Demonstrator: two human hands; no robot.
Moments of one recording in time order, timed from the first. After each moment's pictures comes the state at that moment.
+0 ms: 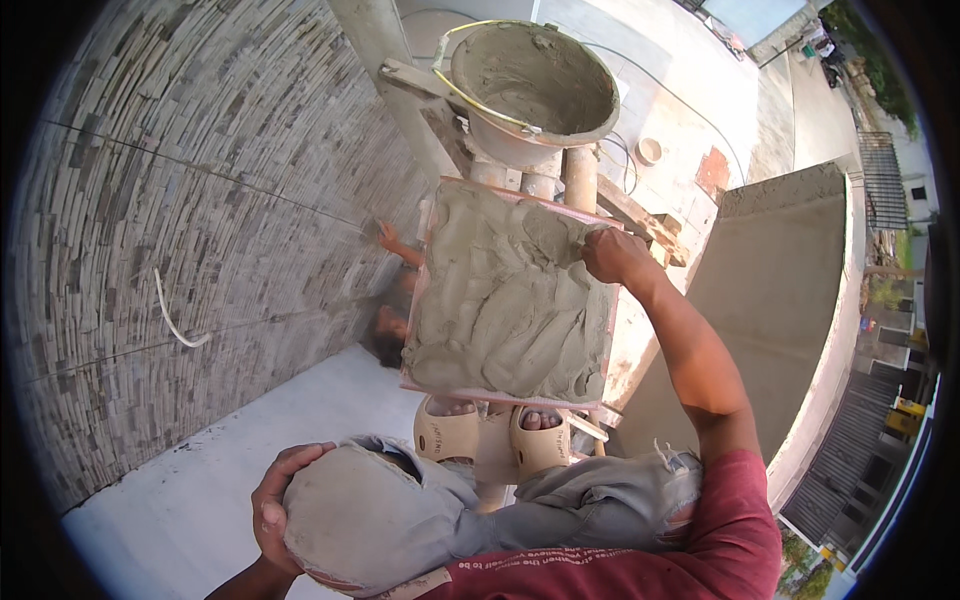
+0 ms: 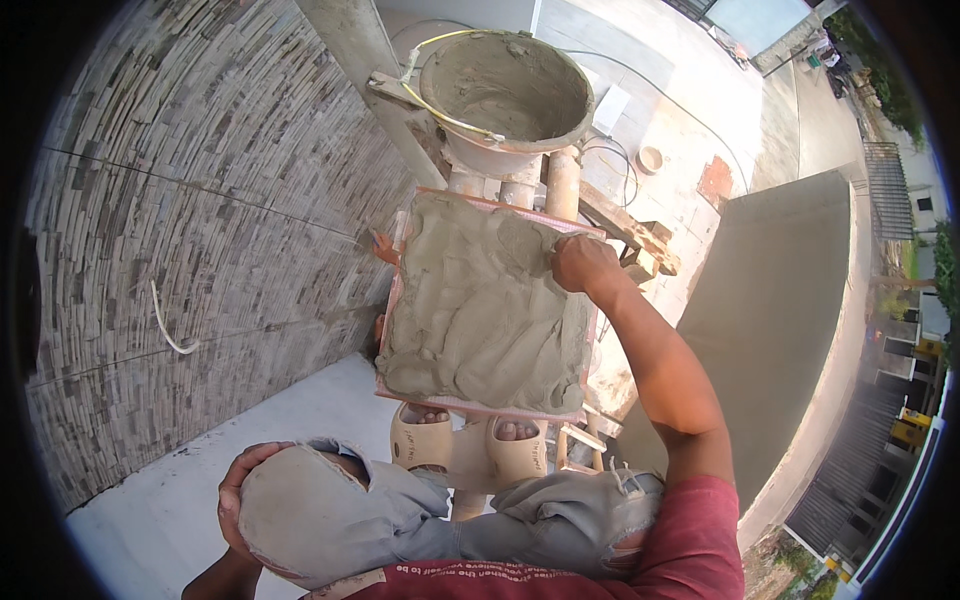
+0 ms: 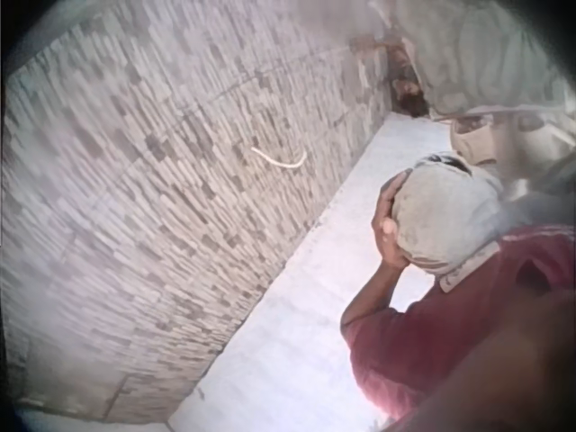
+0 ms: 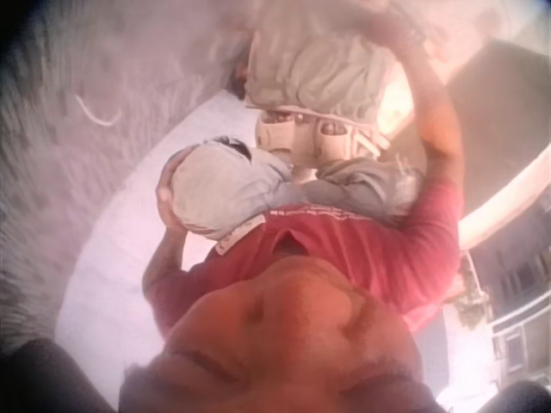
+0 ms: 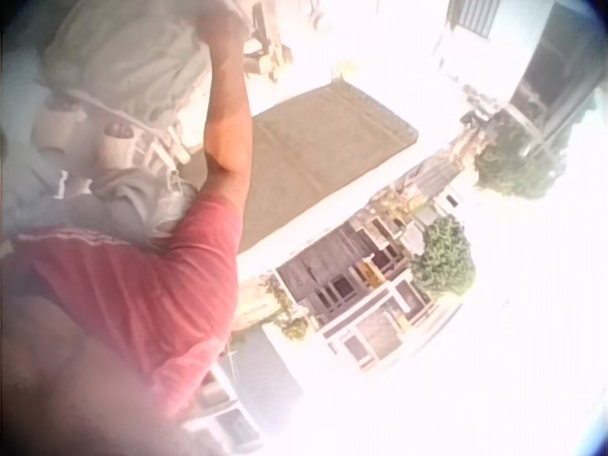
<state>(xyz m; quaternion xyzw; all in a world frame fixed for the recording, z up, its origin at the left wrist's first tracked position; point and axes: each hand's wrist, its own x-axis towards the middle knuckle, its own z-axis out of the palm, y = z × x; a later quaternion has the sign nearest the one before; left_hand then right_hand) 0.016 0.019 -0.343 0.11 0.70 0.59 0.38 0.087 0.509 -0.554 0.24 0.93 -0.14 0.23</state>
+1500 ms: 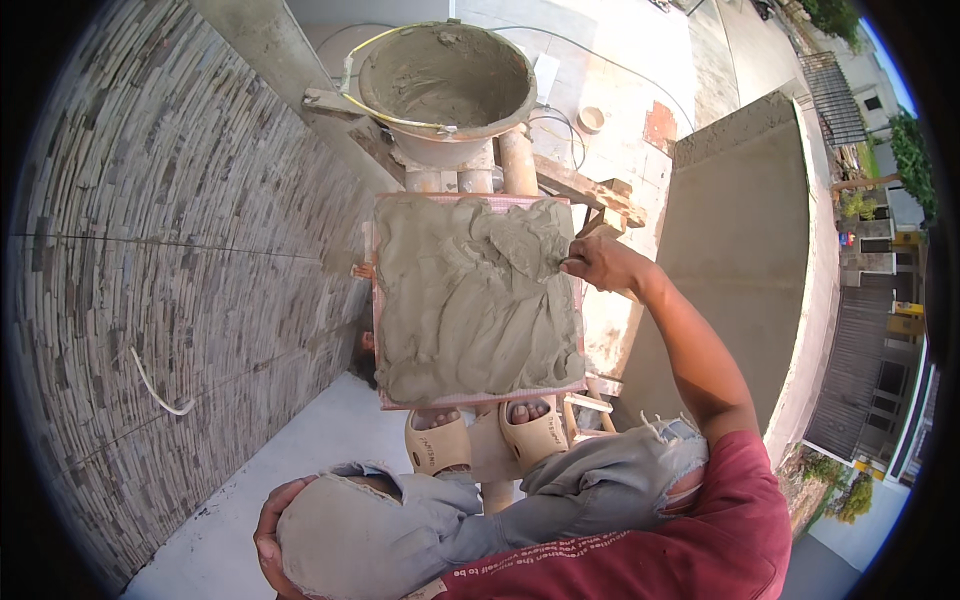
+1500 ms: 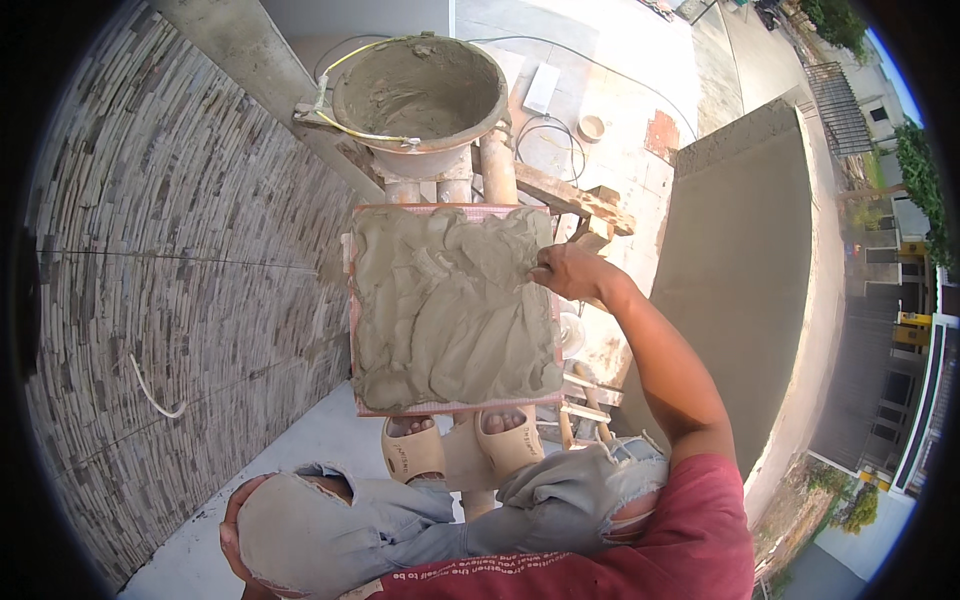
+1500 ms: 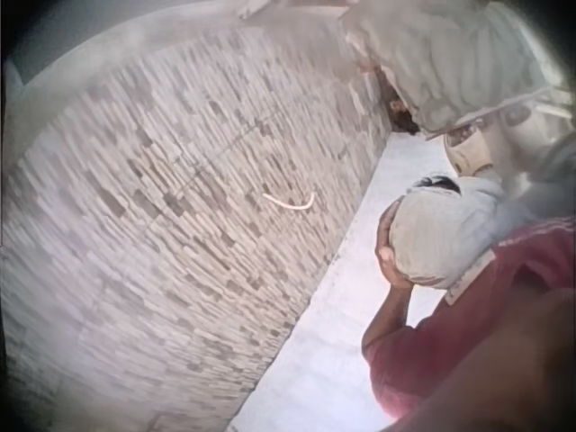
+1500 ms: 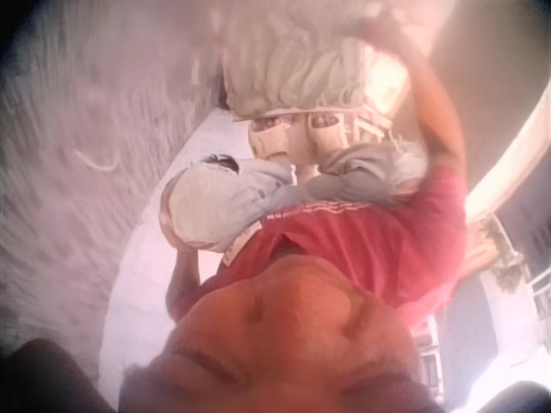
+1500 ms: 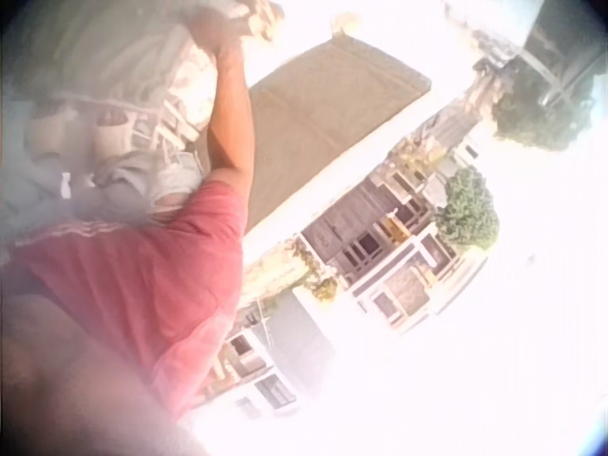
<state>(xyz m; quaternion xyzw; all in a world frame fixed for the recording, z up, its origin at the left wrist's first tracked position) 0.008 0.018 -0.359 0.09 0.67 0.64 0.37 0.149 0.522 -0.526 0.28 0.86 -0.34 0.27</state>
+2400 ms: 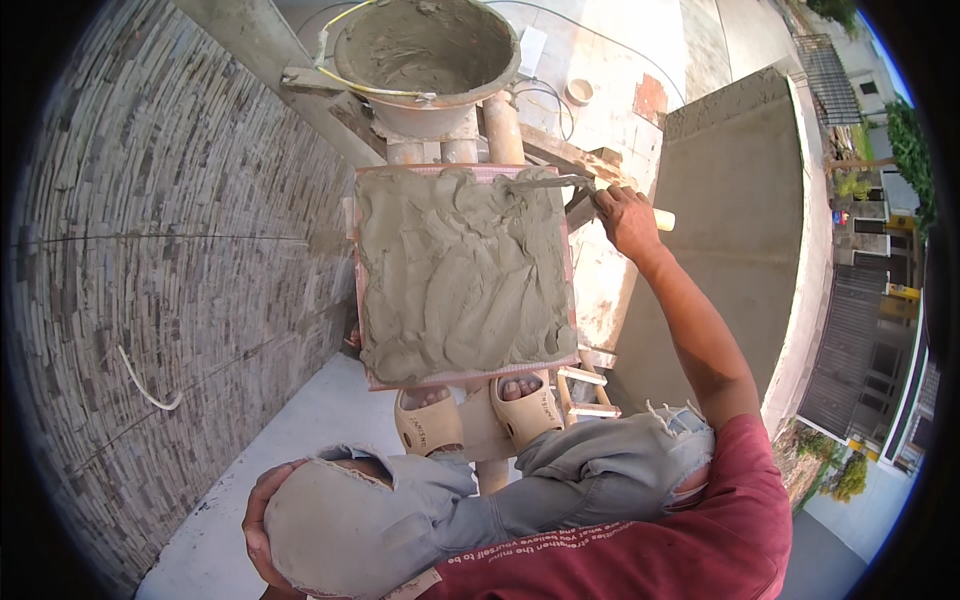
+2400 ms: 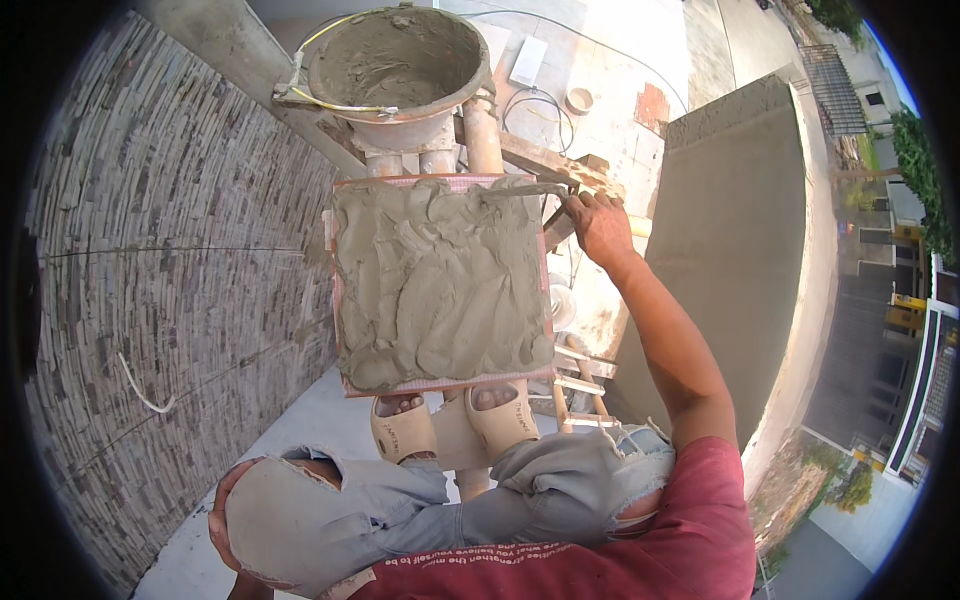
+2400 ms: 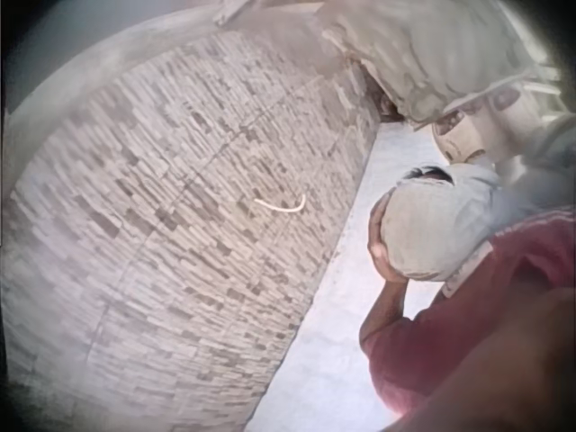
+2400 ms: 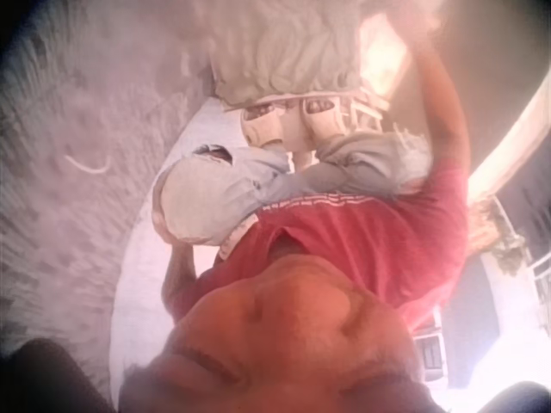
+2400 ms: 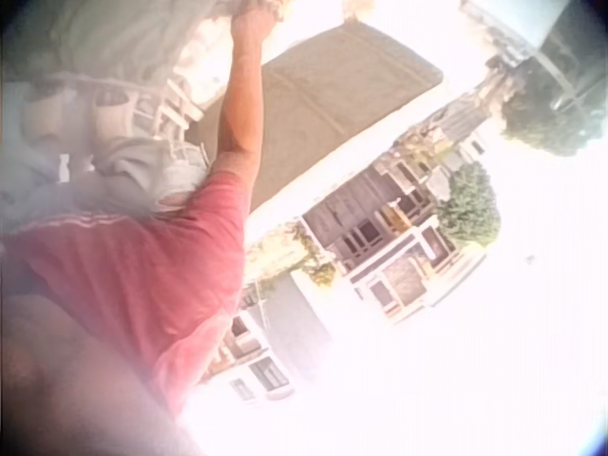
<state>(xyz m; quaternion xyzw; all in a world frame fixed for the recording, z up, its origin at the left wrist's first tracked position) -0.002 0.024 -0.361 0.12 0.63 0.65 0.41 0.231 0.557 -0.590 0.26 0.96 0.03 0.04</state>
